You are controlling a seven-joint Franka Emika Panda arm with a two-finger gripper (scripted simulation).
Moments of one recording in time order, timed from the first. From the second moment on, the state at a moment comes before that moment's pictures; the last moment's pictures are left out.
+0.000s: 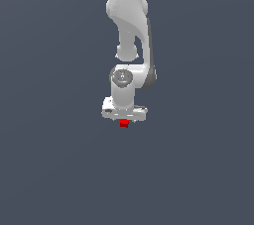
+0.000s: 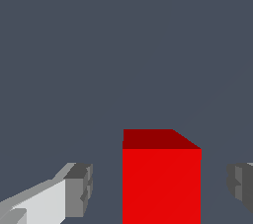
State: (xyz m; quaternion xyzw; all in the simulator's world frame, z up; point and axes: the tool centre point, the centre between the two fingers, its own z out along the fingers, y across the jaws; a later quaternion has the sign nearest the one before) arm -0.010 -0.014 0.037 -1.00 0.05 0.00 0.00
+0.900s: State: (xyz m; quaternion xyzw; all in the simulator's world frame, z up) arm -0.009 -0.012 0.019 -1.00 0.05 0.00 0.00
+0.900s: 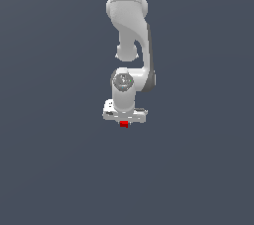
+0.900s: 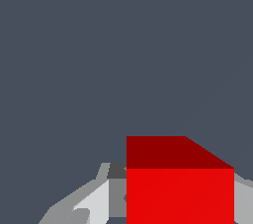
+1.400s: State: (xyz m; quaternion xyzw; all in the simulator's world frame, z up) arm -0.006 -0.018 0.029 -1.00 0.05 0.00 0.00
